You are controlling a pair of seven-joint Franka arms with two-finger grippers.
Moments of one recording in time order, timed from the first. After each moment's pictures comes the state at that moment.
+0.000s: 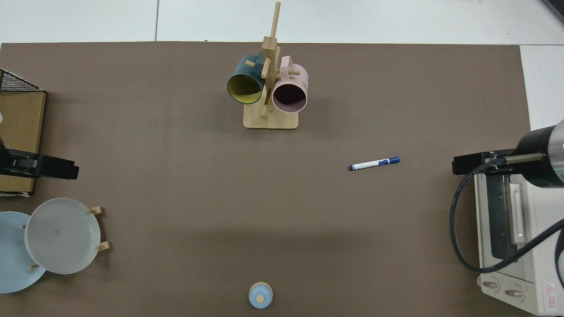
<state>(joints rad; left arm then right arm) -0.07 -0.07 0.02 -1.55 -0.04 1.47 0.11 0.09 -0.12 0.04 -1.63 0.01 1.56 0.11</state>
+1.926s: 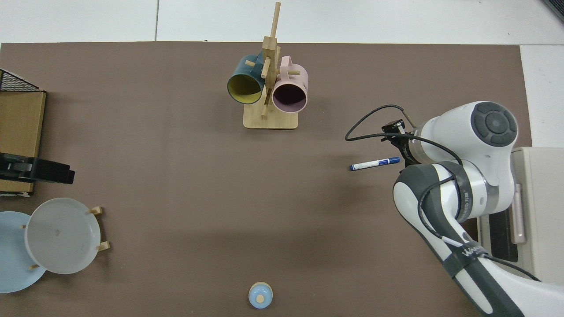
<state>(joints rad) -0.07 -0.07 0.03 -1.55 -0.04 1.45 0.11 0.13 0.16 0.03 -2.00 0.04 2.20 1.24</state>
